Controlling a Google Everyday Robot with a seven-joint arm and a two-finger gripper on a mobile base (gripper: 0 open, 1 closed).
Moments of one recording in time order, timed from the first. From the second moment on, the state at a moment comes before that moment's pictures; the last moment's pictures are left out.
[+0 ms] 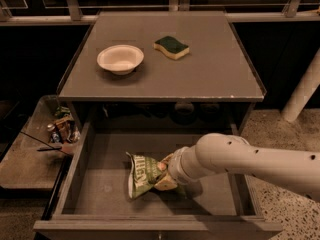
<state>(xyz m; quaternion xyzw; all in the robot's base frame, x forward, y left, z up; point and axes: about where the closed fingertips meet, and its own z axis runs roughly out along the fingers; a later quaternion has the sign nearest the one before) 0.474 -0.025 0.607 -0.55 0.77 0.14 0.28</state>
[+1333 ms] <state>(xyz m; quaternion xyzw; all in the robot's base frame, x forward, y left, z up) 0.494 -0.121 0.762 -0.50 0.77 0.10 0.37</state>
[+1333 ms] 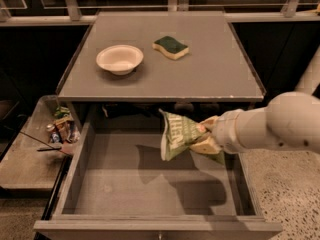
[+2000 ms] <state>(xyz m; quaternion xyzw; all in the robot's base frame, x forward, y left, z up) 0.501 -0.166 0.897 -0.52 0.74 0.07 0.41</state>
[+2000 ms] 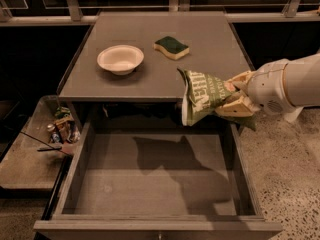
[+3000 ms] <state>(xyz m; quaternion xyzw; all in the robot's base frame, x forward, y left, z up) 0.562 -0.185 0.931 -0.50 0.74 0.06 0.44</state>
